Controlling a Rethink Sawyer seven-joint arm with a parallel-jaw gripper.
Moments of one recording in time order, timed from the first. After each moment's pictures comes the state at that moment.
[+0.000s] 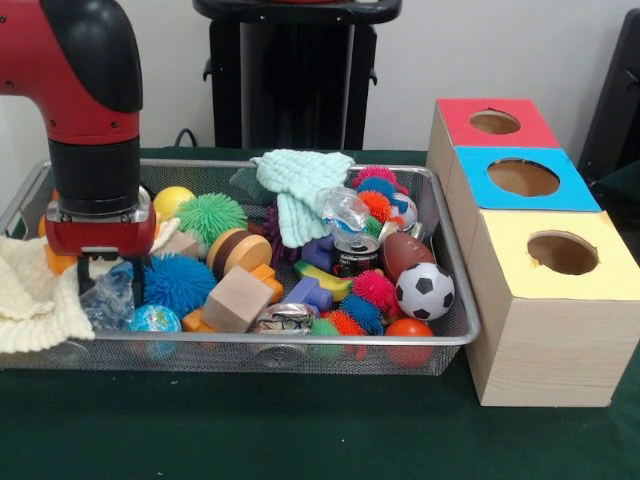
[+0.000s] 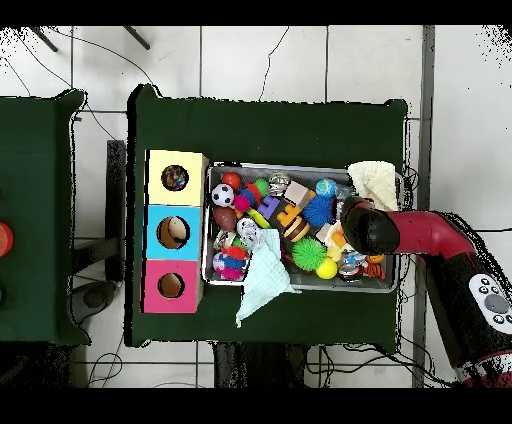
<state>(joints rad) -0.90 -0.42 0.52 1.49 -0.82 0.47 1.68</state>
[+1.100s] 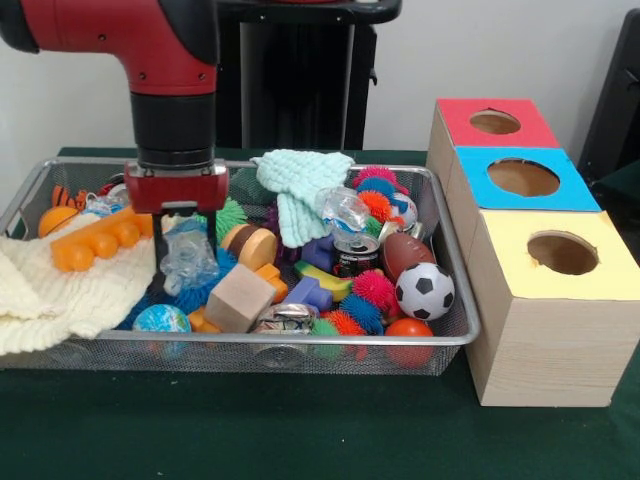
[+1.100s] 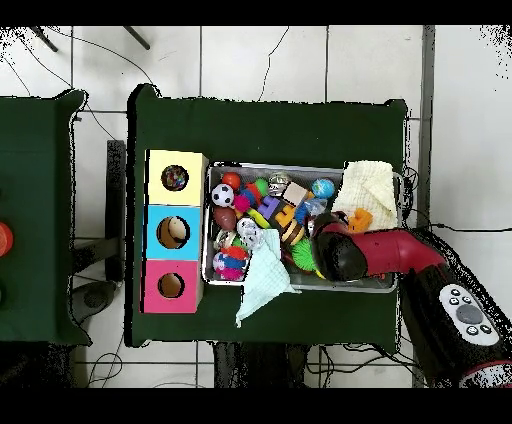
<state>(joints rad) -0.78 -0.55 0.41 1.71 -0.79 0.27 1.69</state>
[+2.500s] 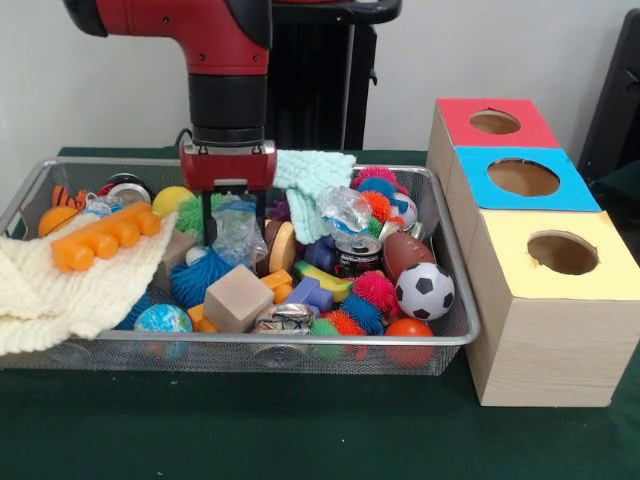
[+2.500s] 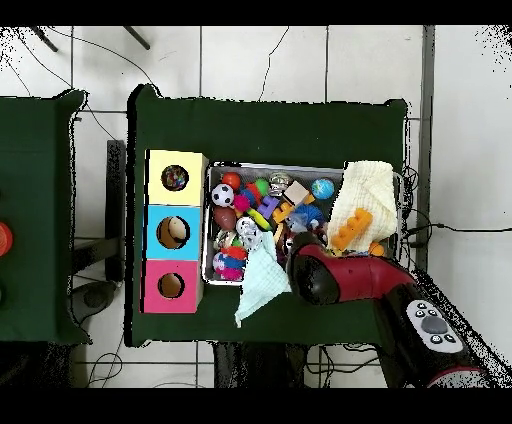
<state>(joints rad) -0.62 -0.56 0.20 1.83 -0.64 0.02 1.69</state>
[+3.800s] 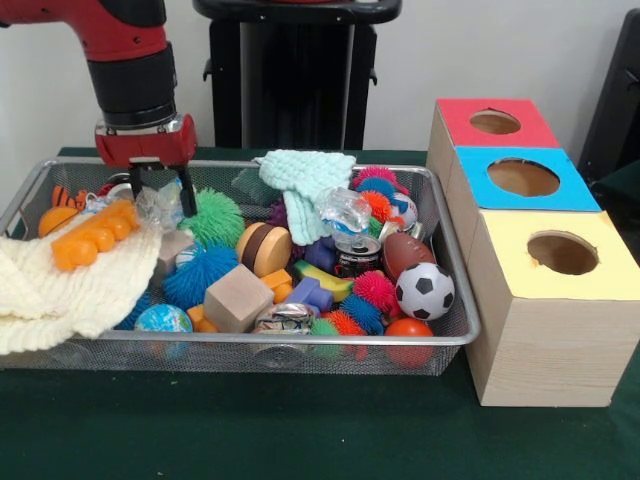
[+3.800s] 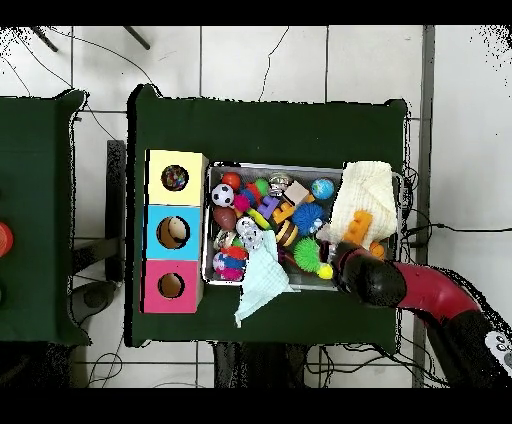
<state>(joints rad) -0.99 -0.58 0.46 1.85 -0.58 0.37 1.69</state>
